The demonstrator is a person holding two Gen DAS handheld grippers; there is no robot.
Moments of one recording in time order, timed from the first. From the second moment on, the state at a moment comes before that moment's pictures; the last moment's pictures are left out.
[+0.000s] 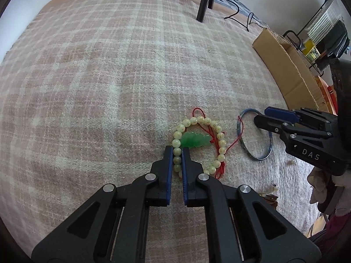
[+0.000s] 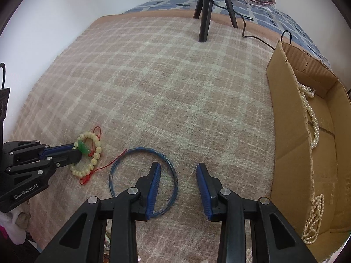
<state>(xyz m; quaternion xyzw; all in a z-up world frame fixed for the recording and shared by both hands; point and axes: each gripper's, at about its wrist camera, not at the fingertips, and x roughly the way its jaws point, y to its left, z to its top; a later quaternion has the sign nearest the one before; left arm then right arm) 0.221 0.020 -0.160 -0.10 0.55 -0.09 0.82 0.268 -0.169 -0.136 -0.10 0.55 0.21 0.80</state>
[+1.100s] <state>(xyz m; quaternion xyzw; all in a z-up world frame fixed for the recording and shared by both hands) 0.189 0.024 -0.069 -0.11 0.46 -0.13 0.87 0.226 -0.168 -0.053 -0.11 0.45 0.23 0.86</state>
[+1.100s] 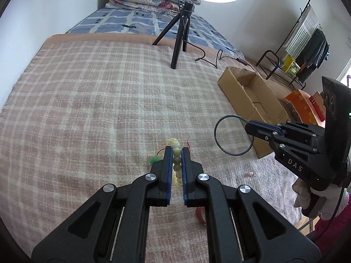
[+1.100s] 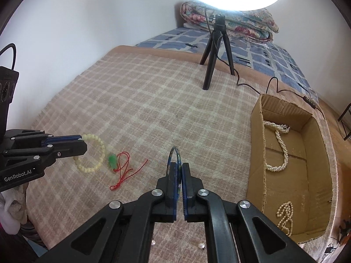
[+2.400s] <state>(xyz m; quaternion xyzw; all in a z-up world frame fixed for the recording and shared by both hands) 0.218 -0.142 0.001 -0.11 0.42 -0.26 0.86 0.250 -0.342 0.020 -0.01 0.36 0.10 0.93</state>
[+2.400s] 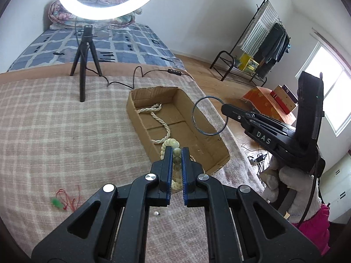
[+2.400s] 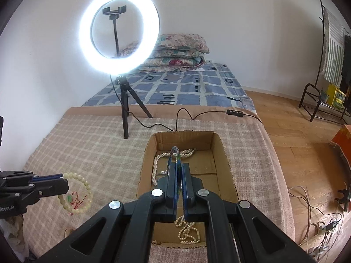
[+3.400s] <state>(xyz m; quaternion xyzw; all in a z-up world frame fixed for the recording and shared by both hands) 0.251 -0.207 -0.049 -0.09 0.47 -0.28 0.83 0.298 -0.377 -0.019 0.02 0.39 0.04 0.92</state>
